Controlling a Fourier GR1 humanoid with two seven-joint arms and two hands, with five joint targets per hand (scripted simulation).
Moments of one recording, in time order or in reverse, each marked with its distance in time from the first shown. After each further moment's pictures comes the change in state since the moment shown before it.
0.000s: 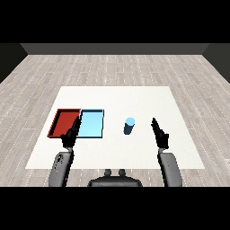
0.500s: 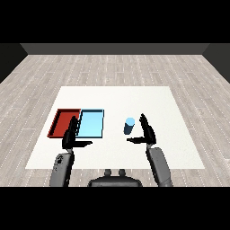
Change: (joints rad) left arm 0.024 -0.055 0.048 -0.011 0.043 0.011 -0.158; right arm -0.103 0.100 0.100 0.083 -0.060 -0.069 -0.110
